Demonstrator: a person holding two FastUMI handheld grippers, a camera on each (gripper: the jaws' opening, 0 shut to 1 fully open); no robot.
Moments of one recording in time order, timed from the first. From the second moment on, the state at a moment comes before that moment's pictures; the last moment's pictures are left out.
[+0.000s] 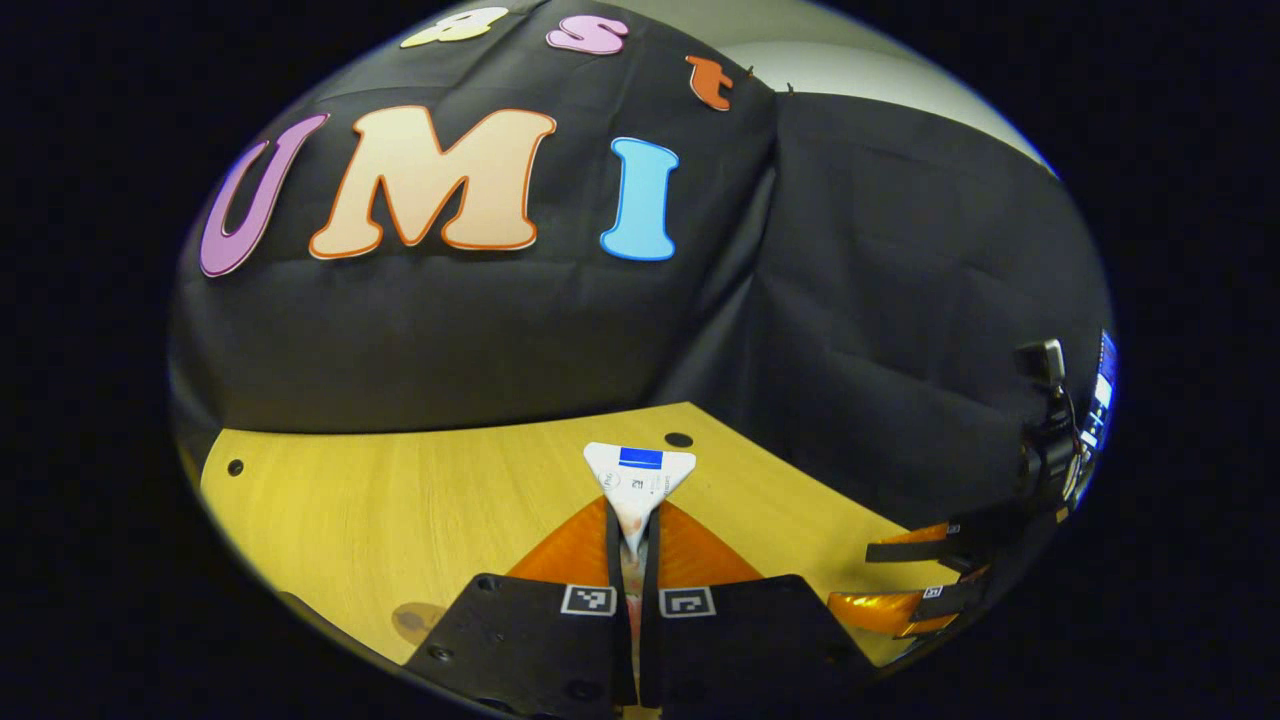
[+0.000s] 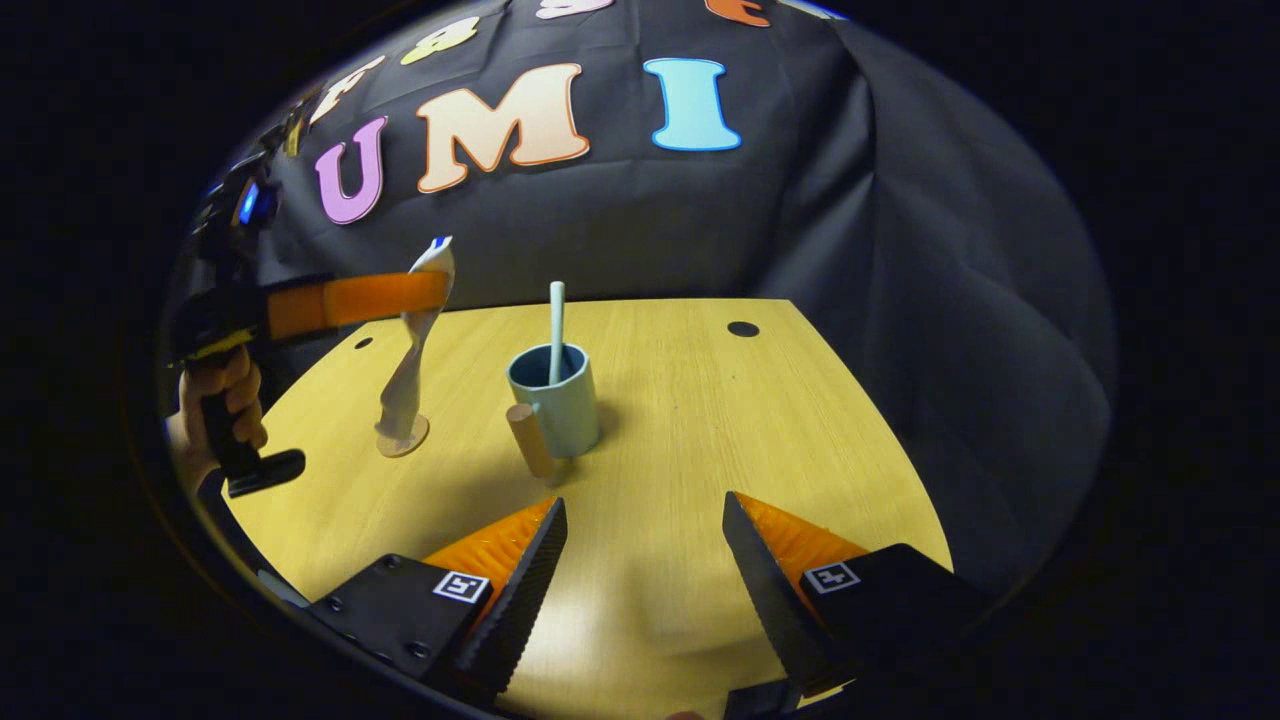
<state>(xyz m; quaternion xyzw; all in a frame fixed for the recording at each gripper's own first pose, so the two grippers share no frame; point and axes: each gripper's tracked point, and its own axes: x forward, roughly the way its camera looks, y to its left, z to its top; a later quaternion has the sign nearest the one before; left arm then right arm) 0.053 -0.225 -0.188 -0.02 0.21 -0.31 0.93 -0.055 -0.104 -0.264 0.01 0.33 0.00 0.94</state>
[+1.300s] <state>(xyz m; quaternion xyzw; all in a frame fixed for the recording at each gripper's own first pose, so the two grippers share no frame) 0.121 -0.316 -0.243 0.00 0.21 -0.37 0.90 -0.080 -0.161 -0.270 0.05 0.36 -0.08 0.93</state>
